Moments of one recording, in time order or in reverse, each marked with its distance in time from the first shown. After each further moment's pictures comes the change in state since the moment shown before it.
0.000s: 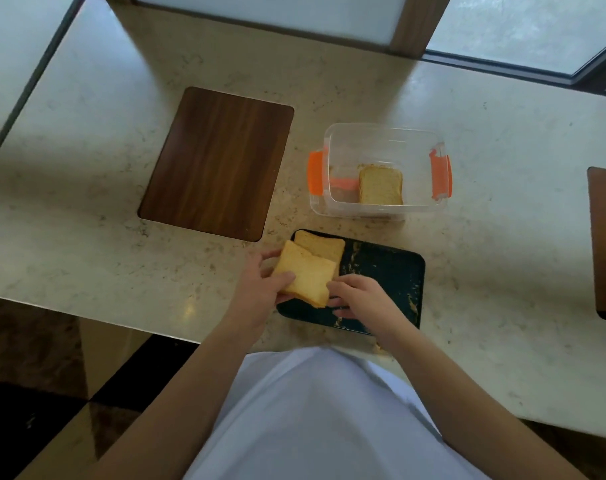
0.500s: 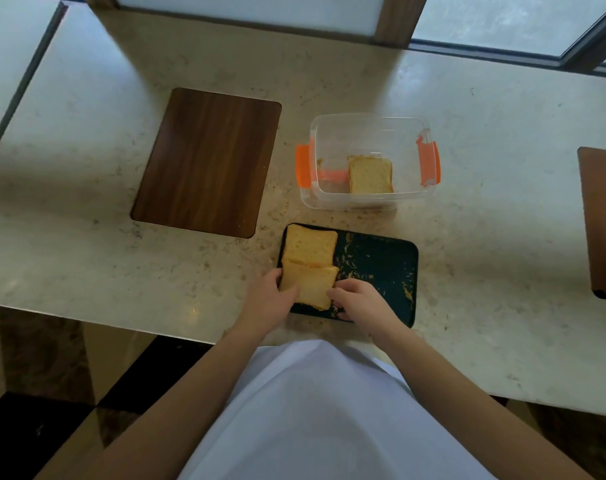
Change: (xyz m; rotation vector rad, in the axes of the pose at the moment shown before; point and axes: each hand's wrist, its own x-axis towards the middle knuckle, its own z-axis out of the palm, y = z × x) left_hand 0.003 -0.030 0.016 0.675 -0.001 0.063; right_hand 0.005 0.036 0.001 -0.096 0.107 0.032
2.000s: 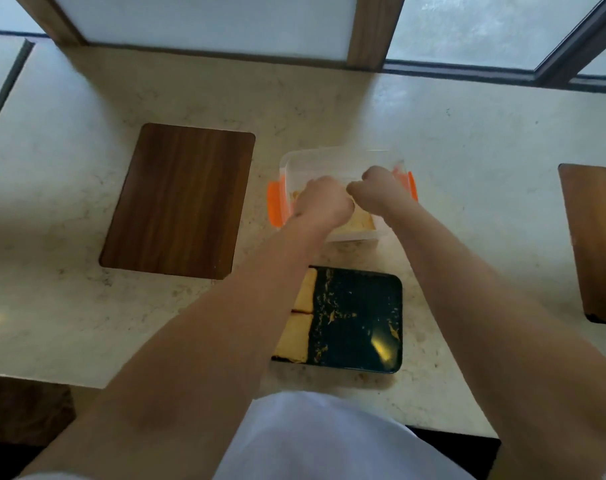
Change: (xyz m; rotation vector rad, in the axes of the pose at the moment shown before) left_hand 0.111 0.238 0.034 0.526 -0.018 0.152; right_hand 0.099 -0.181 -0.132 -0.440 0.331 -0.180
